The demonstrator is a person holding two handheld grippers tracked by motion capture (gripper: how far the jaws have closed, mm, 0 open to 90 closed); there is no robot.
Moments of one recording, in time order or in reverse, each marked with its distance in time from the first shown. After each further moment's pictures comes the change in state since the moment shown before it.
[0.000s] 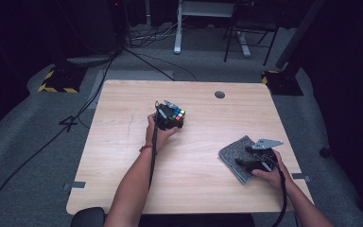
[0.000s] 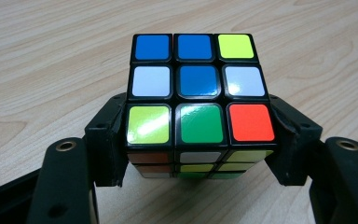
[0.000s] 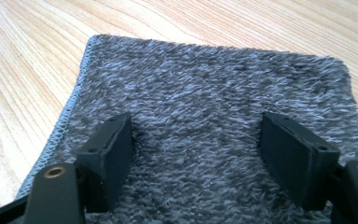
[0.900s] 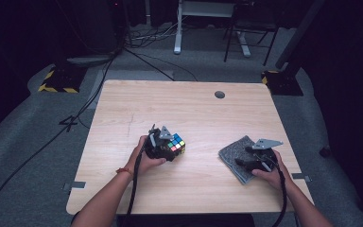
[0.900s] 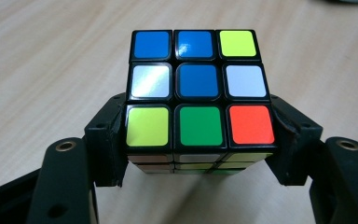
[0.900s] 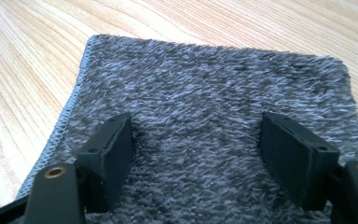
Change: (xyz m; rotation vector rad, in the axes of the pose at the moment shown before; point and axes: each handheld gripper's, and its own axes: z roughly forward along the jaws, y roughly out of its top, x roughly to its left) left arm -0.032 -0.072 -0.082 0.067 -0.277 0.309; right arm 0.001 0.000 0.000 0.004 -0.003 0.002
